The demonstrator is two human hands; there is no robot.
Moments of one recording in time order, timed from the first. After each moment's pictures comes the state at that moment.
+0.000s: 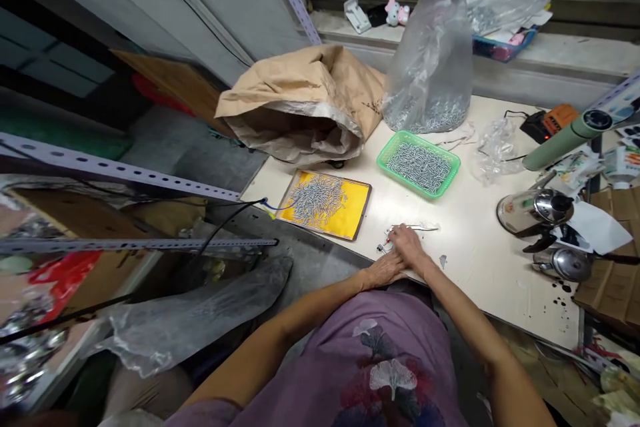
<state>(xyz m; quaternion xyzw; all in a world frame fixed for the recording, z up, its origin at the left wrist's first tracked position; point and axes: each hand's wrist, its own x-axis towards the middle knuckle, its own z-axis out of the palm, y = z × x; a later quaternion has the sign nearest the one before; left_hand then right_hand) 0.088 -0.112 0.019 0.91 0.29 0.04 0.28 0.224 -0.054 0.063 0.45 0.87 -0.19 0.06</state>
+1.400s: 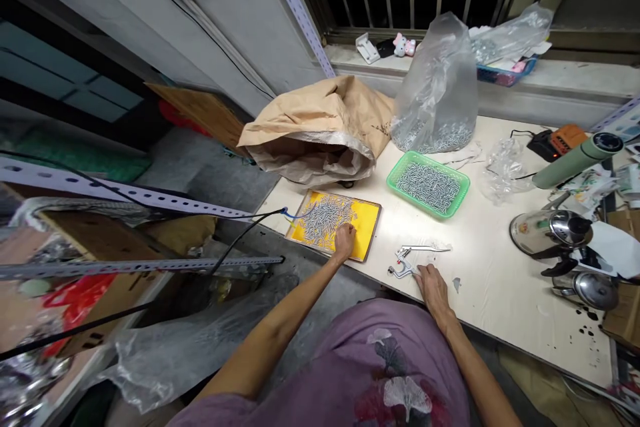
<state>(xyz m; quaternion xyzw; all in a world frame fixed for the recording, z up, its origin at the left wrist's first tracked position) -0.035 0.001 0.043 0.52 0.83 0.04 0.20 0.241 -0.115 0.042 0.63 0.75 -0.21 -0.03</state>
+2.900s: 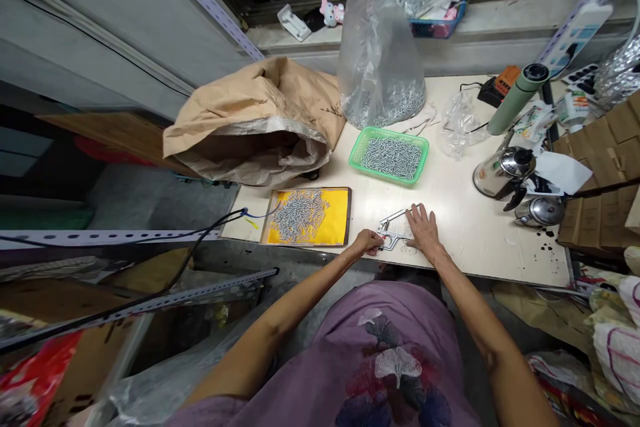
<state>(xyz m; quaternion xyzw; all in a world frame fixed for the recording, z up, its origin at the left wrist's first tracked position) 0.075 -0.047 0.038 0.41 0.70 -0.10 0.57 0.278 -0.084 0.029 0.61 0.77 -0.15 0.06</state>
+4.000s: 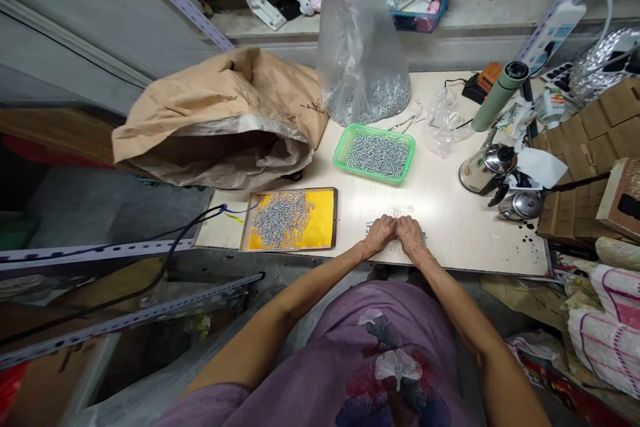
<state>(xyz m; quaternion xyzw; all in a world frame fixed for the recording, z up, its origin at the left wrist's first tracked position) 0.134 -0.048 0.025 0.89 0.38 -0.10 0.23 0.261 -0.089 0.046 0.64 0.74 -0.16 0.09</state>
